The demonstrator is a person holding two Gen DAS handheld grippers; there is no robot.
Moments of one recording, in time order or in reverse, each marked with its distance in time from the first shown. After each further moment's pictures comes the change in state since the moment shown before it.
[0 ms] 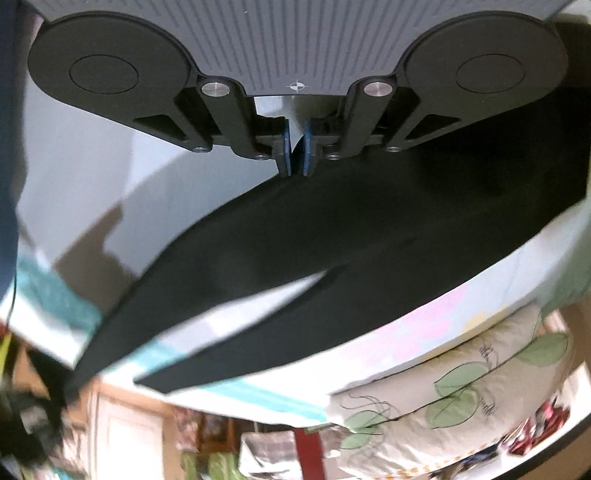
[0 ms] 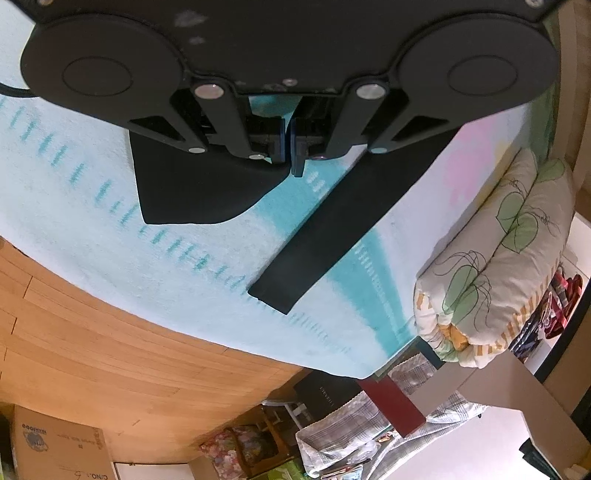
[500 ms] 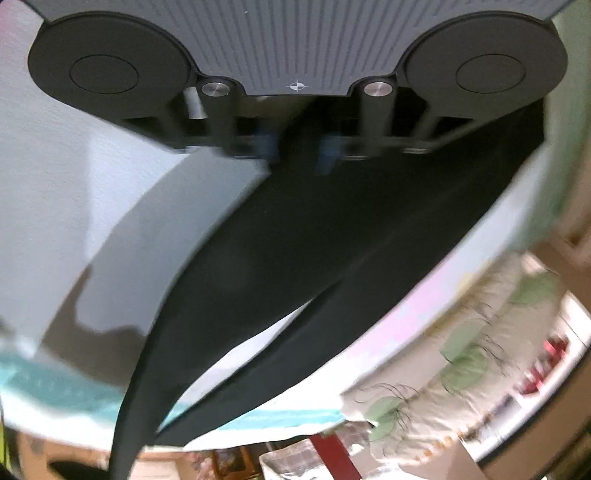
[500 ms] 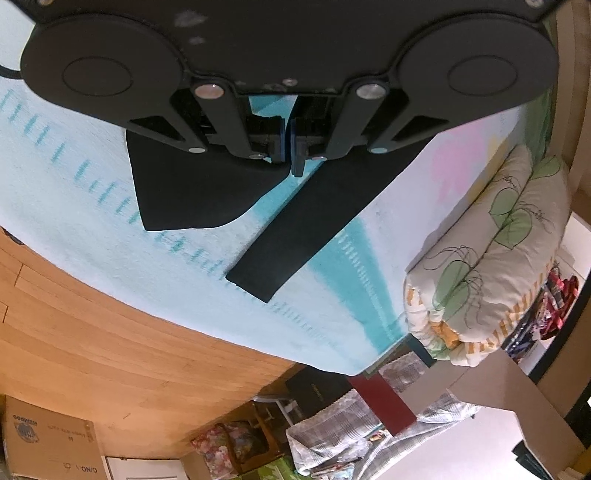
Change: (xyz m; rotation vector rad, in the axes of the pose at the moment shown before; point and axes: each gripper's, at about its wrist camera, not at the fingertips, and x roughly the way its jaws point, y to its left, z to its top) left arm 0.027 -0.023 0.006 0.162 0.021 0.110; right arm 0.011 0.018 0.015 -0.012 0.003 0.000
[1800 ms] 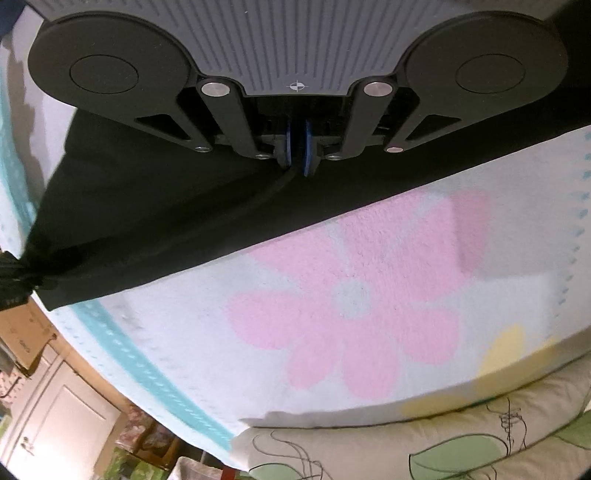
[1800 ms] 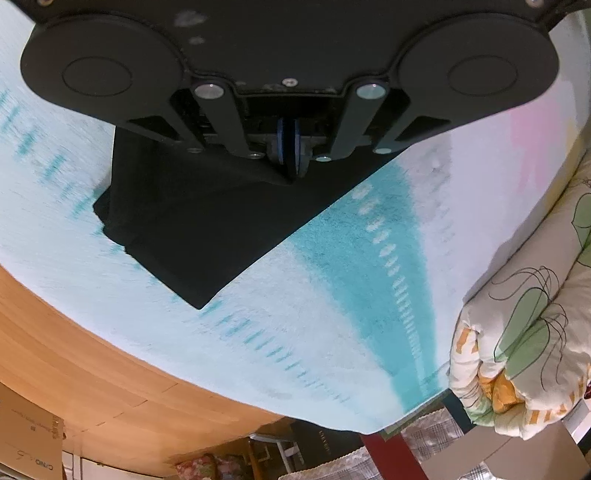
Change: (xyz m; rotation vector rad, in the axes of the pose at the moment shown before) left arm 0.161 0.193 0.111 -0.432 0.189 -0.349; right arm 0.203 0.064 0.065 -0.119 0.107 -0.131
